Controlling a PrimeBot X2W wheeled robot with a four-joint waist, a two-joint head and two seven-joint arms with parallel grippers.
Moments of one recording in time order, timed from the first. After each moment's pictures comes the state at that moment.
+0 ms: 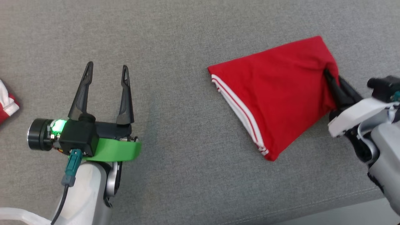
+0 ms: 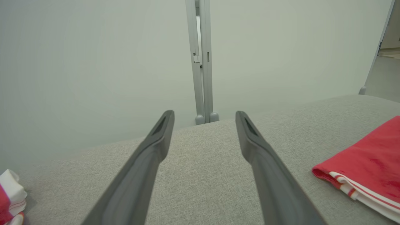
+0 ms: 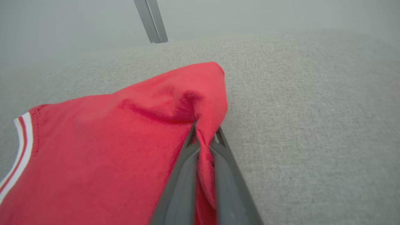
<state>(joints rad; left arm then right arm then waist) -0.33 0.17 -0.26 0.01 -0.13 0.11 -0.26 -0.54 -0.48 0.43 0.51 0.69 0.13 -0.25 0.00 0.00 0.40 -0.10</state>
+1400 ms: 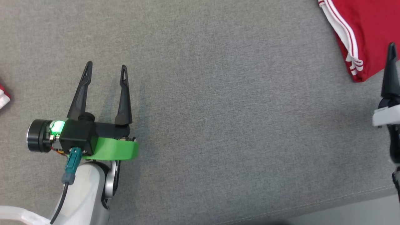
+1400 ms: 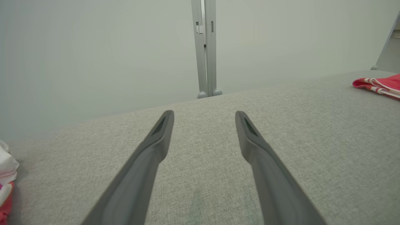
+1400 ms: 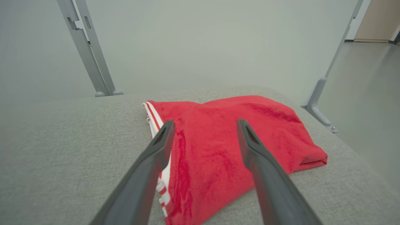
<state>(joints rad) -0.35 0.19 -0.28 0.03 -0.15 0.14 -0.25 -0.41 -0.36 -0.13 0.27 0.37 0.13 -0.26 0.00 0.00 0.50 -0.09</state>
